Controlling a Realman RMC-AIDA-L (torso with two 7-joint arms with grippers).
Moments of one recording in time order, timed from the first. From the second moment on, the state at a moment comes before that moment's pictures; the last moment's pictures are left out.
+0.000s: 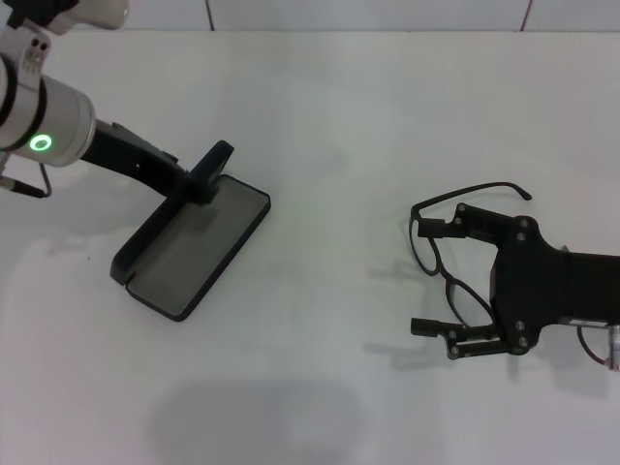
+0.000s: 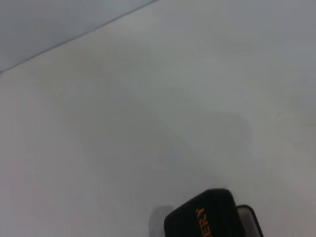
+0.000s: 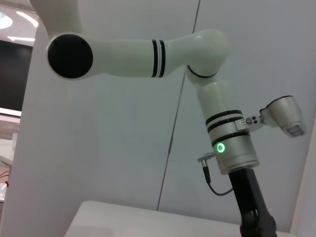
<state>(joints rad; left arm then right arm) -0.53 -2.09 1.13 1.30 2.56 1.43 -2.37 0.48 2.02 -1.27 -0.50 -1.40 -1.66 0.70</state>
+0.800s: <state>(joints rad) -0.58 -2.09 1.24 1.32 2.67 1.46 -2.46 0.47 2.02 -1.26 -0.50 -1.40 -1.67 0.67</state>
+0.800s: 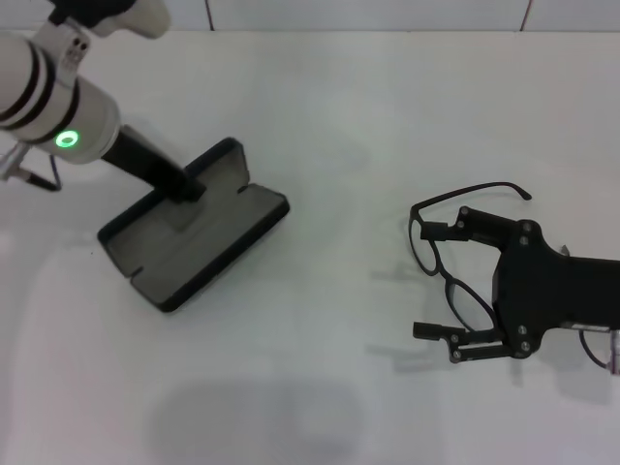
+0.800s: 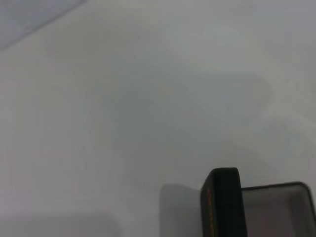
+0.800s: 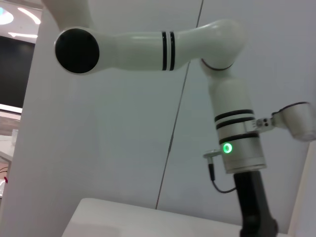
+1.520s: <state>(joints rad) -0.76 -2.09 1.51 1.19 2.51 1.28 -2.11 0.44 2.02 -1.27 -0.48 -1.40 -1.67 0.64</state>
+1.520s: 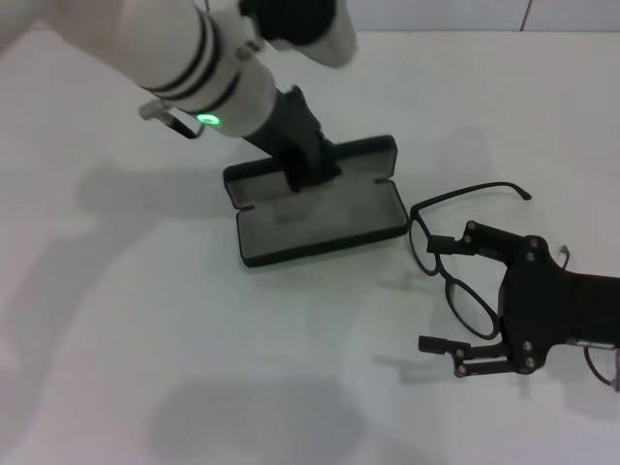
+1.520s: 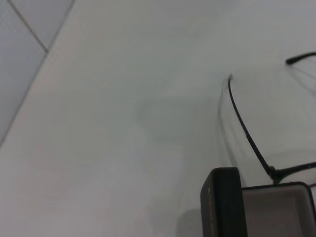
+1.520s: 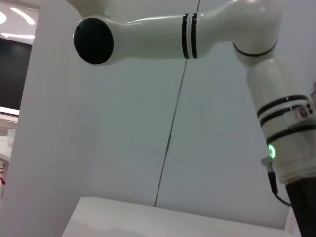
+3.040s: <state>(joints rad) -0.39 -2.09 1.45 1.38 1.87 1.20 -1.77 0.45 2.02 -1.27 -0.54 -1.29 -1.55 0.86</state>
